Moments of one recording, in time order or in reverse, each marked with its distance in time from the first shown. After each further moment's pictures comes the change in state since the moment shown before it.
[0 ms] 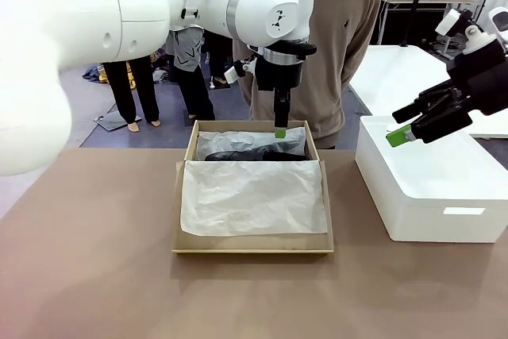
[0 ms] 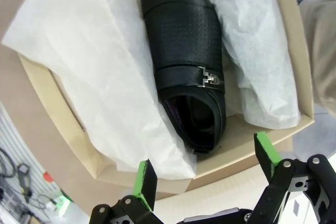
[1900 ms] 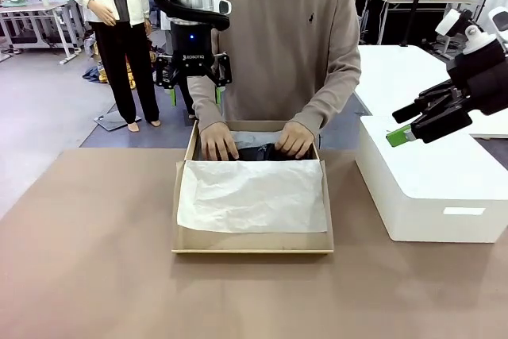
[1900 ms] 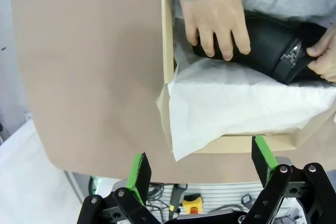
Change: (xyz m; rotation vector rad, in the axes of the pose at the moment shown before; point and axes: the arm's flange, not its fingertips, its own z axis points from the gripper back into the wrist) left arm 0.176 0.041 0.076 0.107 0.063 -1.256; right arm 0.000 0.000 0.000 0.000 0.000 0.000
